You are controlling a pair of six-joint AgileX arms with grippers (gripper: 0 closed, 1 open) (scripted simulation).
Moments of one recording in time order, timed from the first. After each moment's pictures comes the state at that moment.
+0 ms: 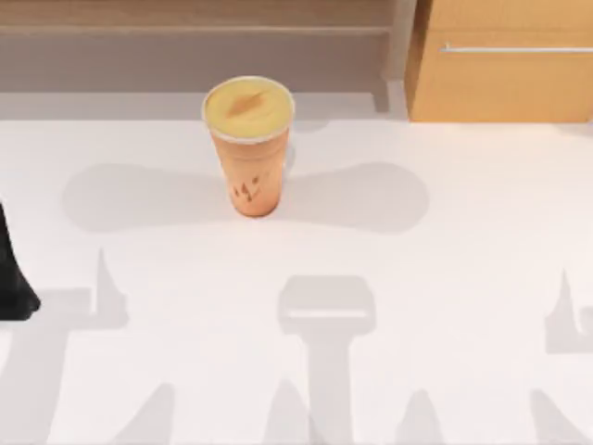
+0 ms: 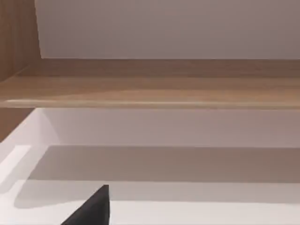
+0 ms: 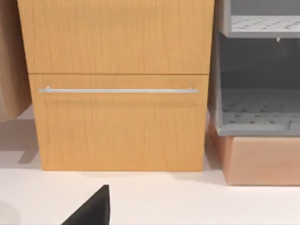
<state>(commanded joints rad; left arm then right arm) -0.09 0.22 0.07 0.19 -0.09 0.01 0.00 0.00 0.00 0.00 0.00 0.00</state>
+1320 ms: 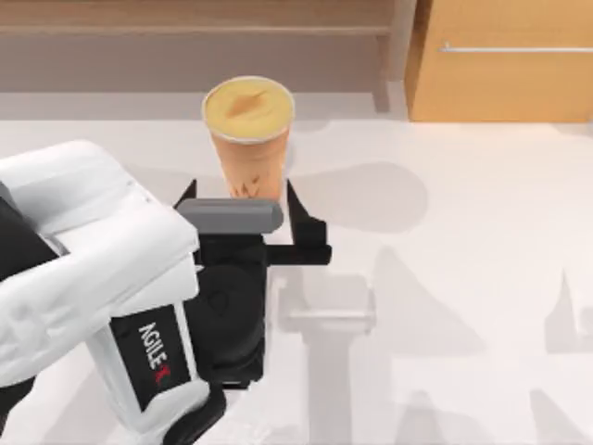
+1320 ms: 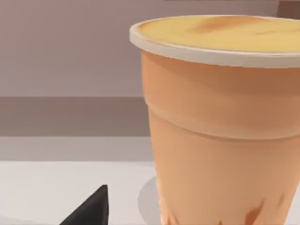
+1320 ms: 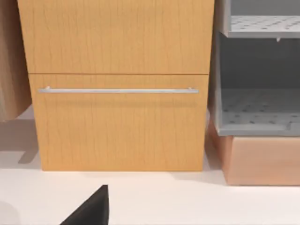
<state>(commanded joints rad) -0.81 2.20 0.59 1.61 -0.76 0.01 0.00 0.00 0.00 0.00 0.00 0.00</state>
